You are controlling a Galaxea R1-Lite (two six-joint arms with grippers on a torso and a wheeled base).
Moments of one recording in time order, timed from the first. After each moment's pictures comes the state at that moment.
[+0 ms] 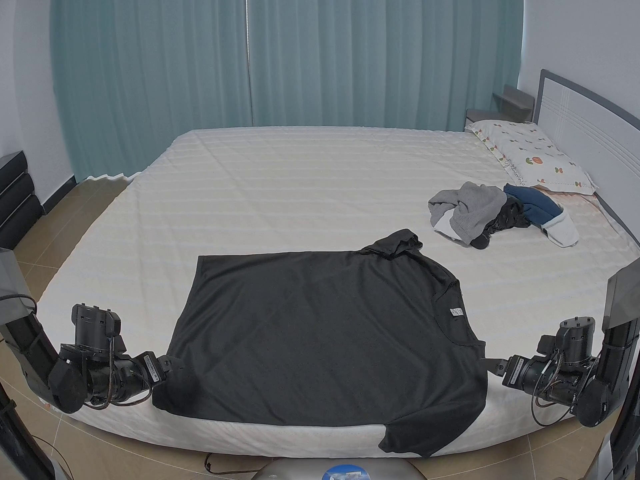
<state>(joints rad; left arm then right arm) -0.04 1.89 -0.27 -0.78 -0.09 -0.57 0.12 2.12 -0.03 -1.48 0.10 0.49</state>
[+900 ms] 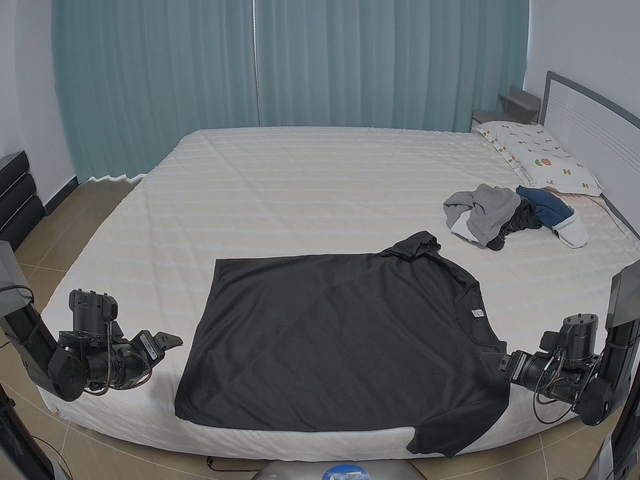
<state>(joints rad) -0.02 1.90 -0.35 -0.78 -0.15 -0.75 0.11 2.11 -0.03 -1.48 0.11 0.51</state>
